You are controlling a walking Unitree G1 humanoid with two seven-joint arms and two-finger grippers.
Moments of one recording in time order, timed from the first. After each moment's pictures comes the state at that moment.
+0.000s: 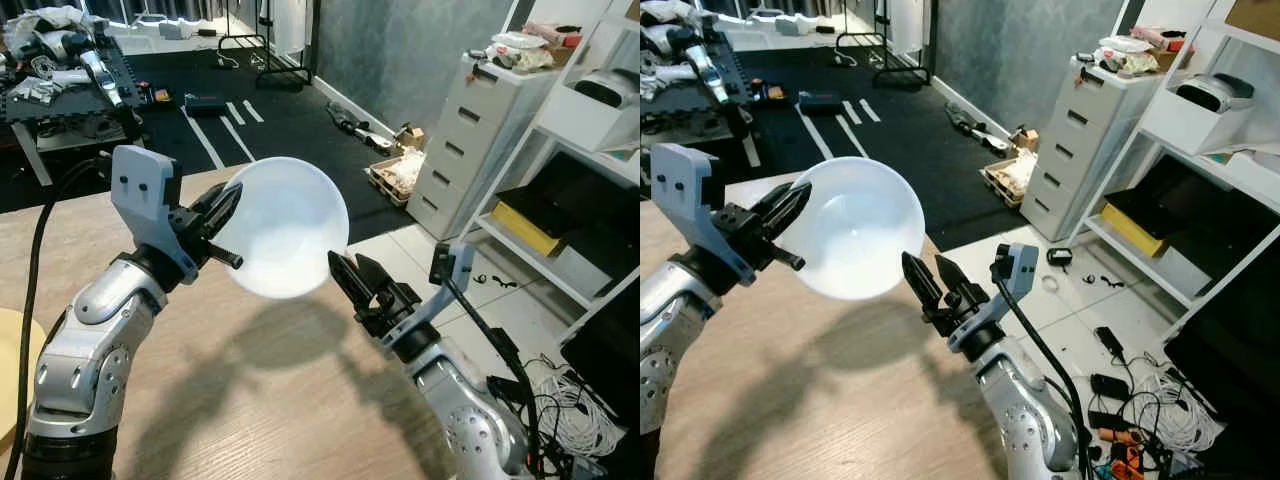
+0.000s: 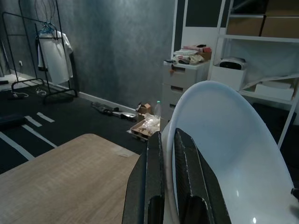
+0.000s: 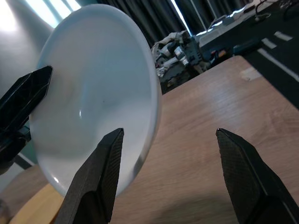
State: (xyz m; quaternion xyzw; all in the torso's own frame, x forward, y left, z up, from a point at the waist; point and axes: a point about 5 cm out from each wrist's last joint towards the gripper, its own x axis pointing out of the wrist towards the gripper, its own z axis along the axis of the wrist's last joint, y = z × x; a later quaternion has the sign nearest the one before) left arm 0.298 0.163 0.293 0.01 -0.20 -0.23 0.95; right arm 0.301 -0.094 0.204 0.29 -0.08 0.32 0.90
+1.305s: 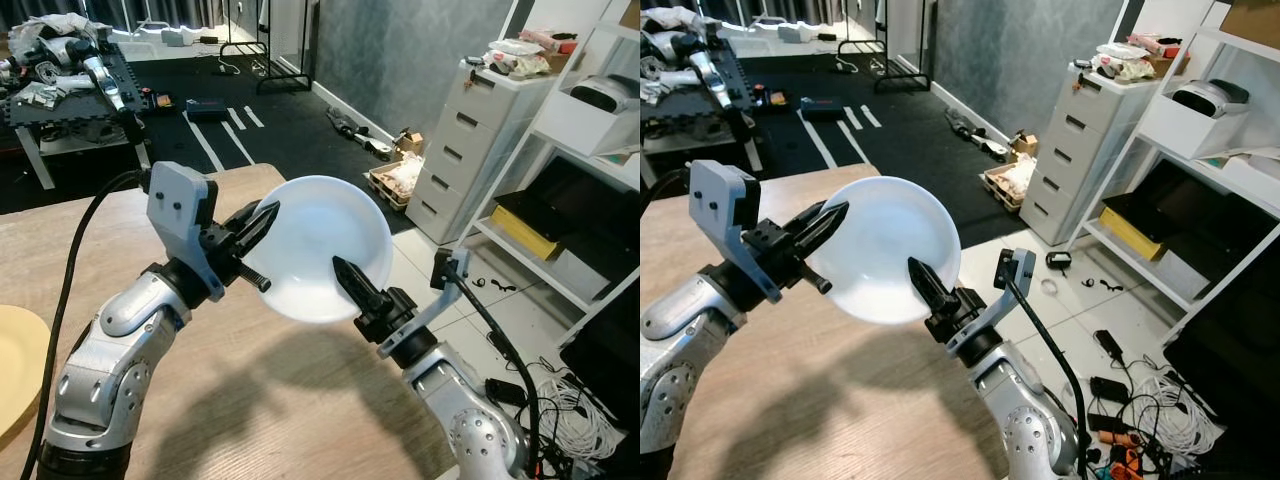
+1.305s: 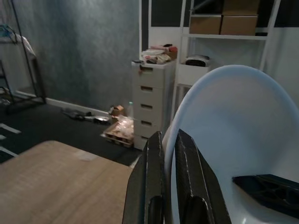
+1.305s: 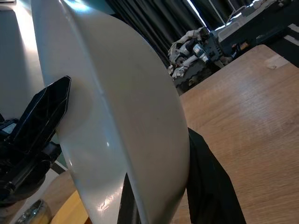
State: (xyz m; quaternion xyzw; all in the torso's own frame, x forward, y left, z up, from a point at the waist) left arm 0.291 0.133 0.281 0.03 -0.20 -0.30 0.93; right arm 0.297 -0.087 0.201 0.35 -0.07 0.35 0.87
